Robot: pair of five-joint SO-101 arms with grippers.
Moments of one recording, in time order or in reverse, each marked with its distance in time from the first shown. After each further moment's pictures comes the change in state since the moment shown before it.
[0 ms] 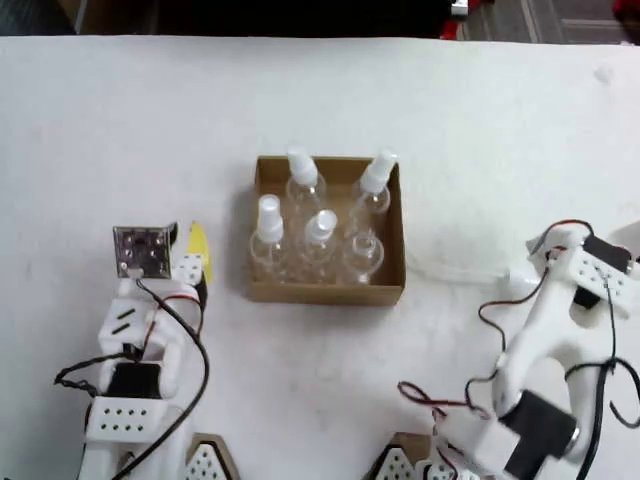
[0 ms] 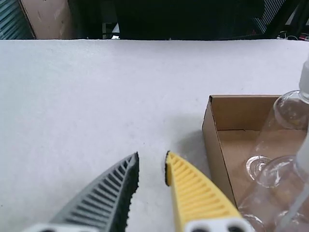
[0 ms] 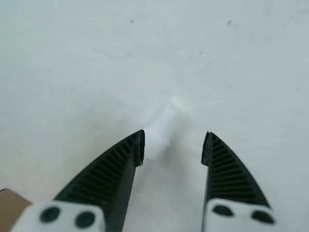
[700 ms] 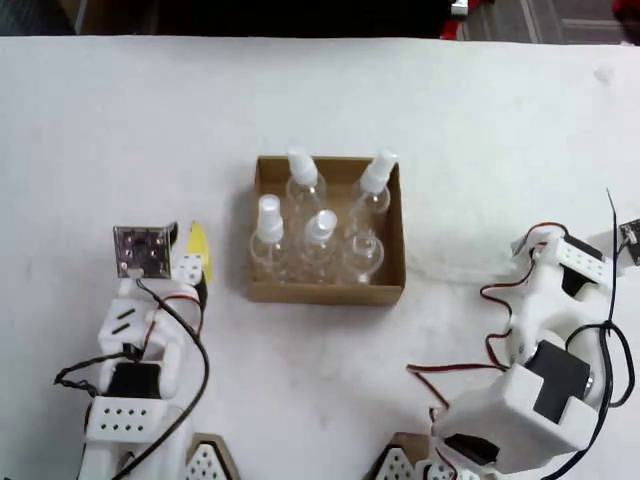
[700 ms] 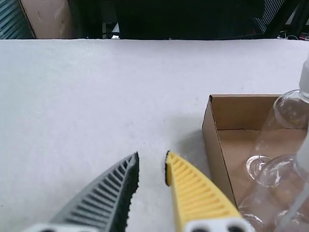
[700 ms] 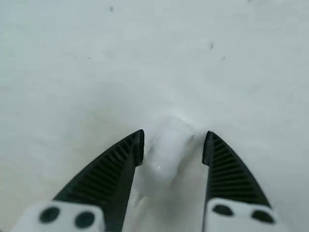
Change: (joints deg) left arm 0.0 0.0 0.0 0.0 0.0; right arm -2.1 16.5 -0.2 -12.6 -6.2
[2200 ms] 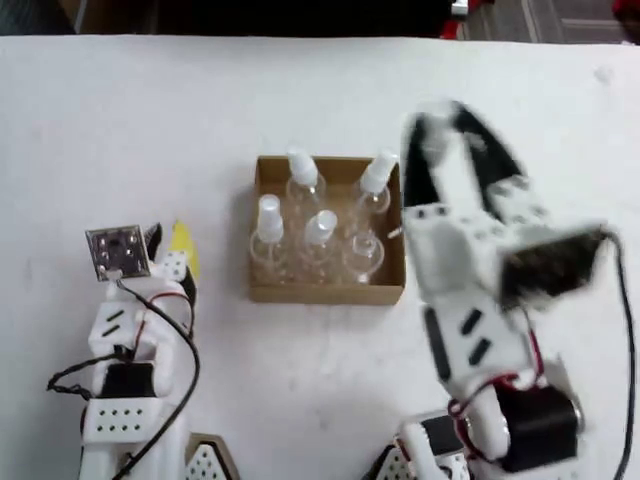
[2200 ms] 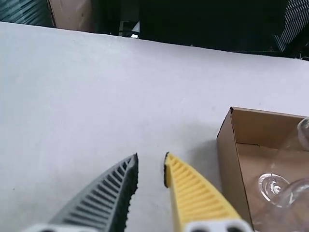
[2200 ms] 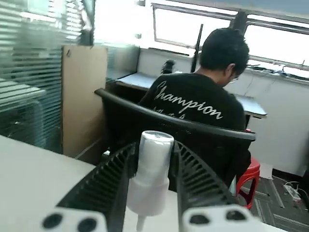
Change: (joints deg) left arm -4.1 0.0 -0.1 0.0 4.7; right arm -44.0 -70.0 -6.9 1.6 51.0
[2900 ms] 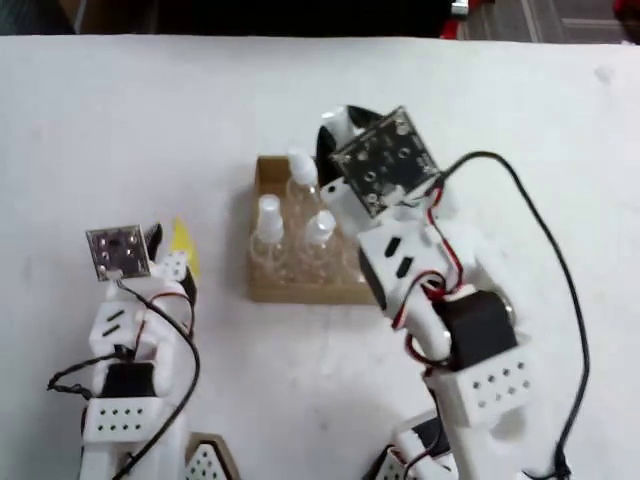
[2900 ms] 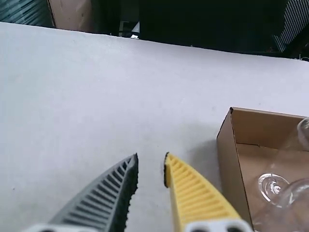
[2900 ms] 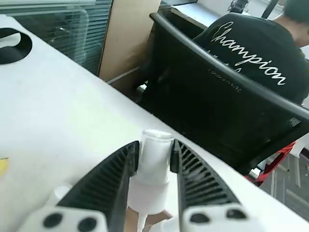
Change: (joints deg) left arm 0.0 0.0 0.0 0.0 0.0; right arm -10.1 16.9 -2.1 1.9 12.0
